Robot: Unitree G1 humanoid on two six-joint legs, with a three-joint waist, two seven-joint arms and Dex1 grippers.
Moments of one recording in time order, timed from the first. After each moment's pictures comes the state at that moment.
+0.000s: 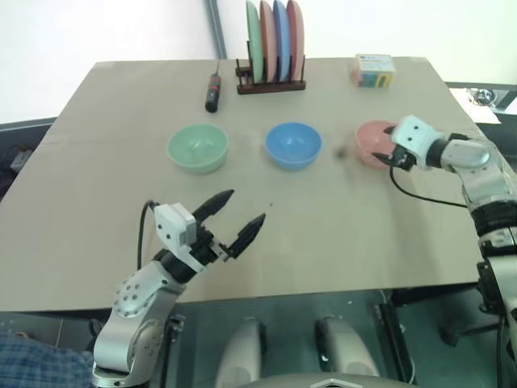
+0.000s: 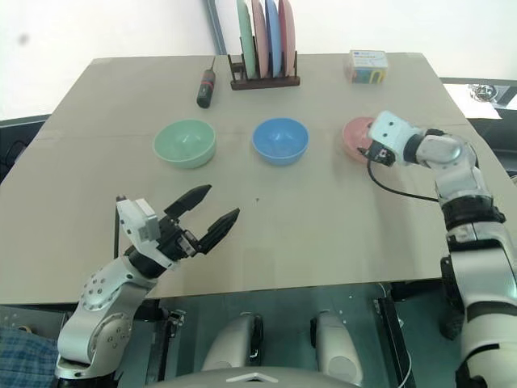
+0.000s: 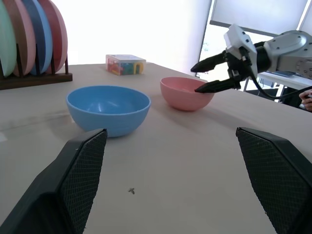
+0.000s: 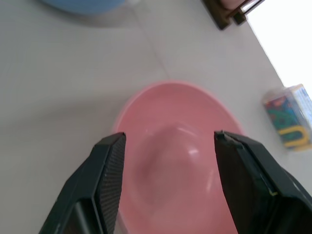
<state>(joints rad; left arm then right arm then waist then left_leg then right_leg) 0.14 0.38 0.11 -0.55 -0.54 0.20 -0.63 -0.99 -0.65 0.18 0.90 -0.18 -0.25 0.88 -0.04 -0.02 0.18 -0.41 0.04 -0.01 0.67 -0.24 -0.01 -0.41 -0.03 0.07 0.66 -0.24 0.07</state>
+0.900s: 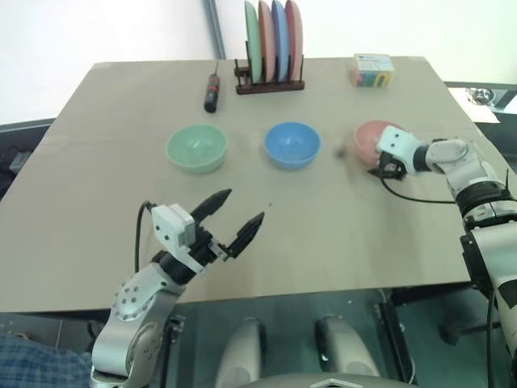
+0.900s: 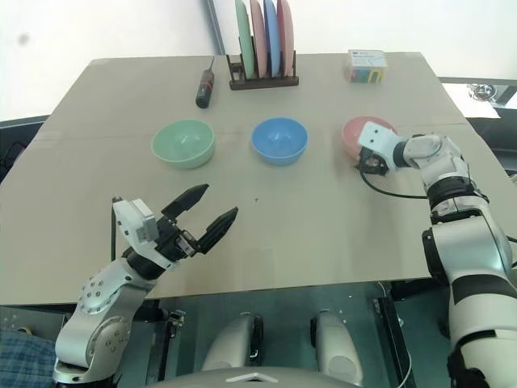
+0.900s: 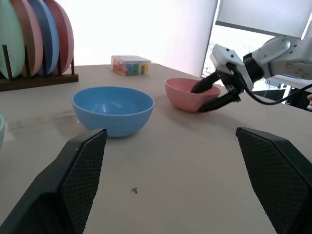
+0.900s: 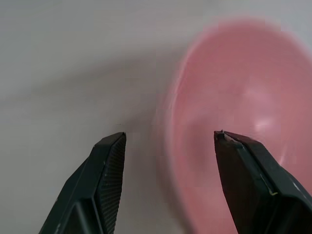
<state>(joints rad) 0.16 0.39 0.11 -0.58 -0.53 0.20 -0.60 -1.13 -0.59 0.27 1.24 -0.31 -0.23 0.87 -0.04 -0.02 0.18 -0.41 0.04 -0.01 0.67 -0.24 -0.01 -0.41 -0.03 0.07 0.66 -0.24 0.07</state>
